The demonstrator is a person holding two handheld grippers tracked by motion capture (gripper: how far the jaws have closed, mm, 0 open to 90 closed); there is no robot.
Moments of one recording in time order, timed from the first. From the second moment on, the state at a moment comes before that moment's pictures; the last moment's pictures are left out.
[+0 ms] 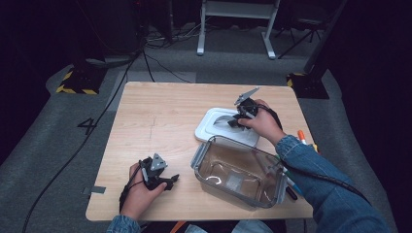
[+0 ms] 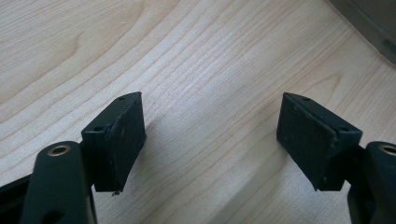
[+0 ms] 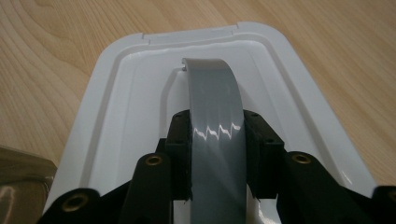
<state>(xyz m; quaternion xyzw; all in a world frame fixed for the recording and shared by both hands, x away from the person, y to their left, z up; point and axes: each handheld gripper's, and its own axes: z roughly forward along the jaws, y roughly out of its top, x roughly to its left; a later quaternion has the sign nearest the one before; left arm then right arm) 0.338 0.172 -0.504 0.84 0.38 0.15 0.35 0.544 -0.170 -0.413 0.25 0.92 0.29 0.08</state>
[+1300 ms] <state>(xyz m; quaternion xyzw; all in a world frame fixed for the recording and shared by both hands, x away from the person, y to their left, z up) 0.338 0.171 -0.504 0.84 0.38 0.15 0.35 0.534 -0.183 -0.409 0.21 0.92 0.34 0.03</state>
